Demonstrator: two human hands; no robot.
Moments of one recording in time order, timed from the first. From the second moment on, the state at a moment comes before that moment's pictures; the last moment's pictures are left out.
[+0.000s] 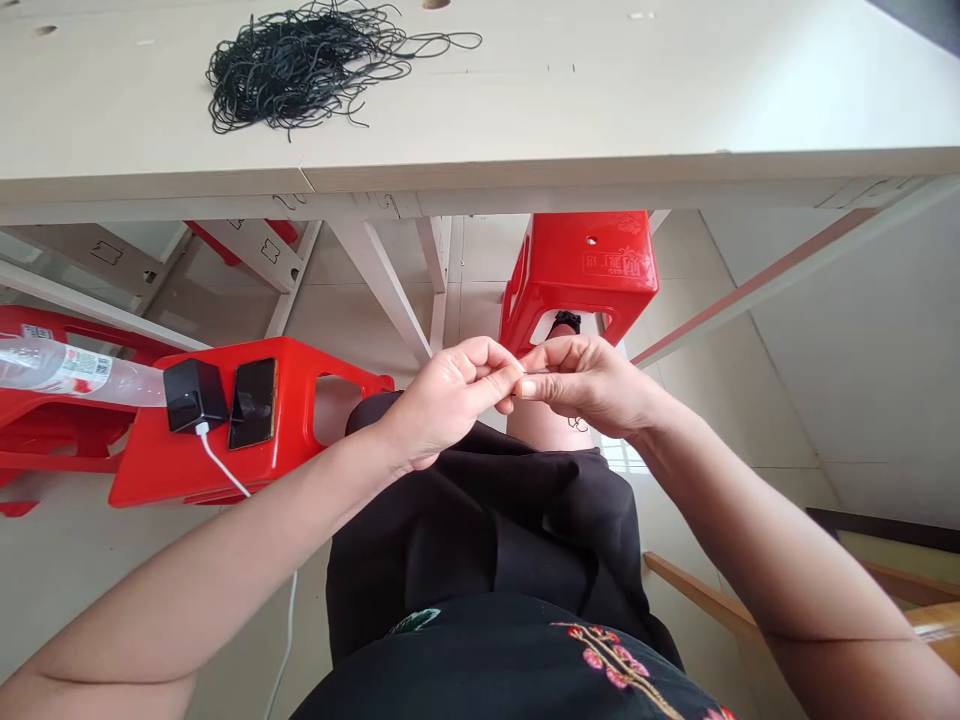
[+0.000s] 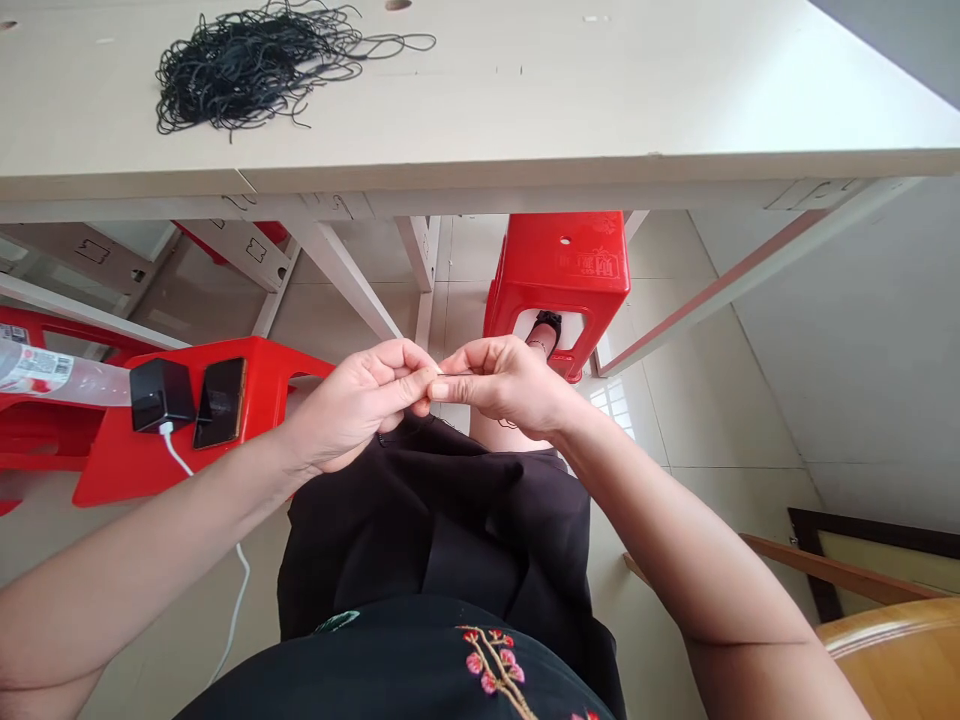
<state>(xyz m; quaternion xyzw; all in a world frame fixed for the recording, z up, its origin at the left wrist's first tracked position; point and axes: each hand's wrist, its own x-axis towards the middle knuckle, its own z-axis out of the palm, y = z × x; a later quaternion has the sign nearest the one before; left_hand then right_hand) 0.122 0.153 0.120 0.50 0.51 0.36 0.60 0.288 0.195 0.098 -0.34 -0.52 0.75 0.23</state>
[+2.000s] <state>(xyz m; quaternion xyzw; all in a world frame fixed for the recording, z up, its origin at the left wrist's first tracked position) 0.046 0.211 0.164 0.62 0.60 0.40 0.31 0.248 0.259 0.135 -0.43 -0.70 0.39 0.41</state>
